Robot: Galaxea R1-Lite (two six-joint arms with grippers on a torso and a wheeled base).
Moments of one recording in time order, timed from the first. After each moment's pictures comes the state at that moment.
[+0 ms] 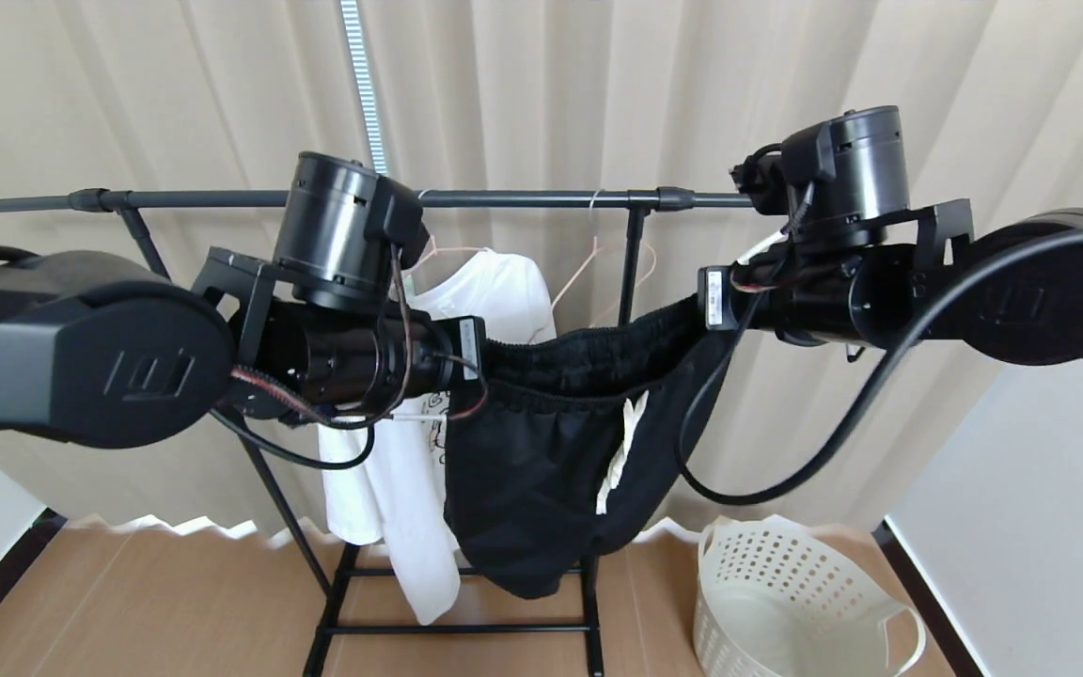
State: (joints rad) left arm -0.61 1.77 -1.31 0.08 0.19 -0.39; right arm 0.55 1.85 -1.47 0.11 -0.46 0.24
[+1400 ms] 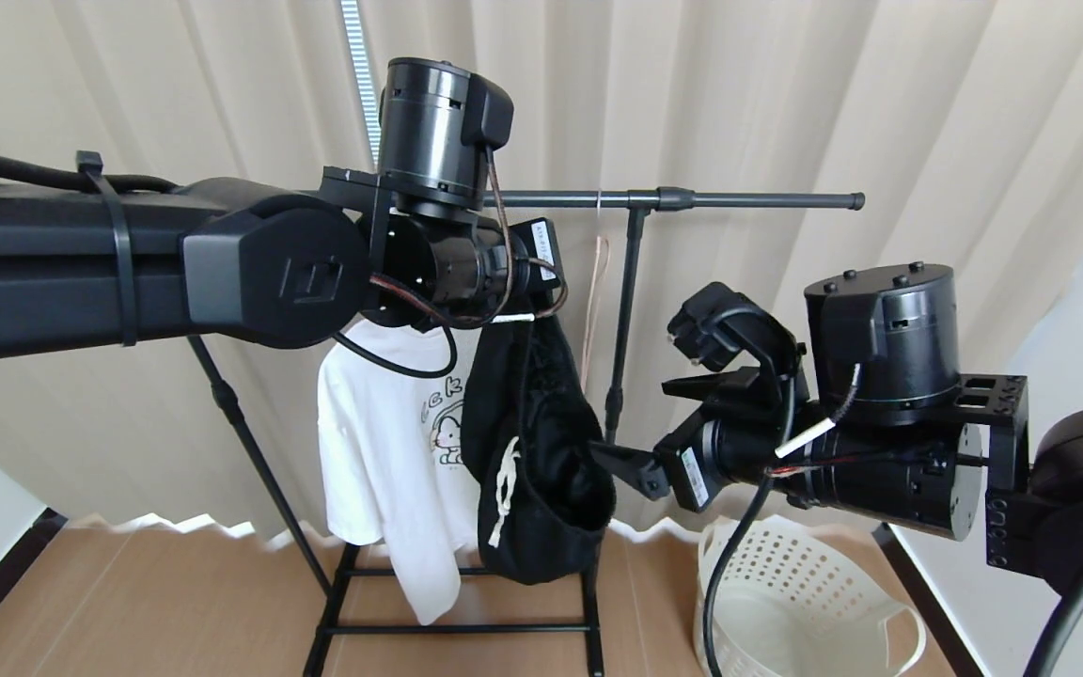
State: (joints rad) left arm -0.66 1.96 -1.69 0.08 0.30 -0.41; right arm 0.71 1.71 -0.94 -0.32 -0.05 -0.07
